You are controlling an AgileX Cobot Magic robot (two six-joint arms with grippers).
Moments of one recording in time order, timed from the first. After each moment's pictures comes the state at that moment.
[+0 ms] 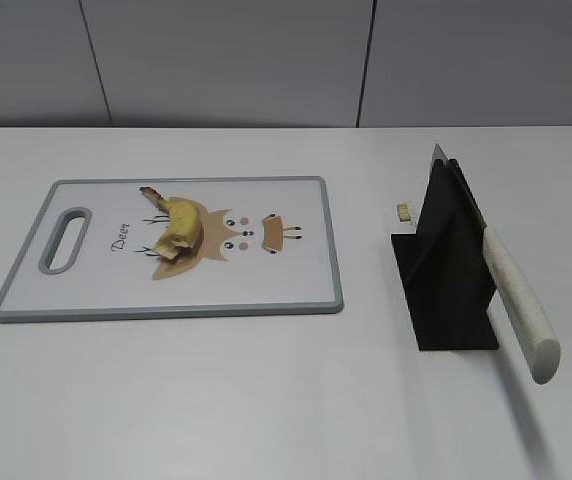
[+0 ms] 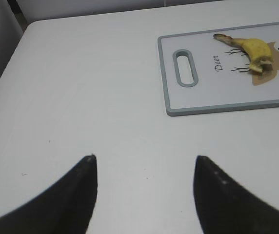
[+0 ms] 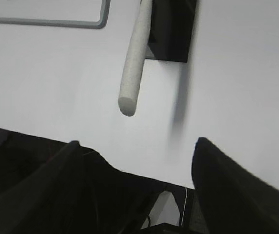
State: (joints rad) left arm 0.04 0.00 -0.48 -0.07 1.08 0.25; right arm 0.09 0.76 -0.87 0.35 1.21 -0.05
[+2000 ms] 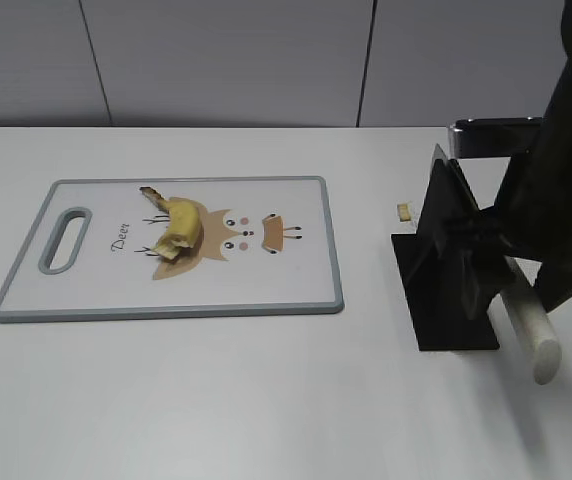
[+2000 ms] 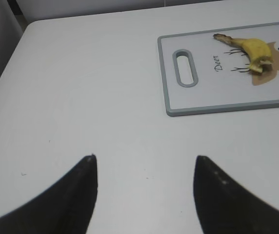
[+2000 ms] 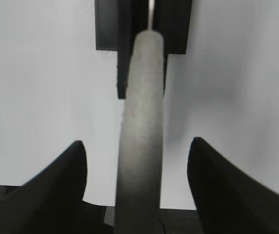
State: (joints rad) left arm 0.04 0.00 -0.48 -0.07 1.08 0.25; right arm 0.45 1.62 -1.07 0.06 1.07 0.41
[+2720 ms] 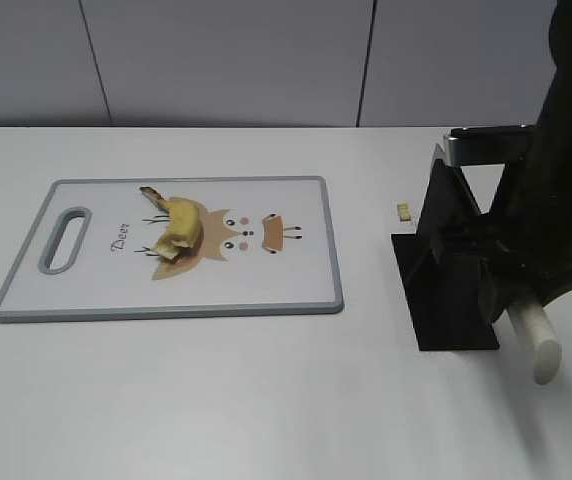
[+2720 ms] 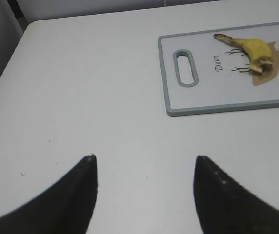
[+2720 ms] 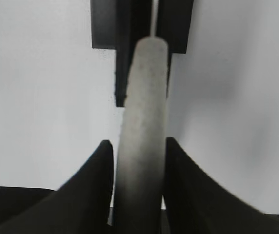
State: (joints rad) left arm 0.04 0.00 -0.48 -0.07 1.08 0.25; right arm 0.45 1.64 -1.07 0.05 1.07 0.40
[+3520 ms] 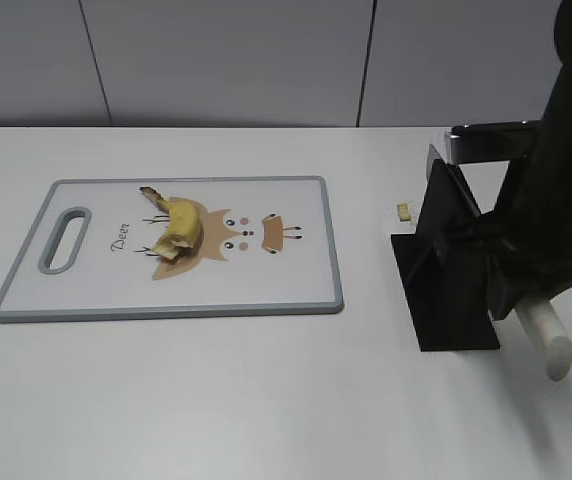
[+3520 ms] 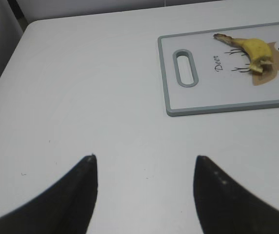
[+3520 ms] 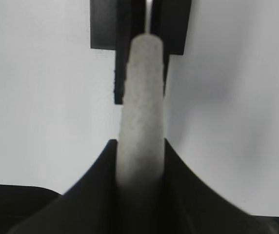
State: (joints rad) left arm 0.04 0.00 -0.48 -0.07 1.08 0.25; right arm 0.45 1.63 -1.07 0.05 1.07 0.36
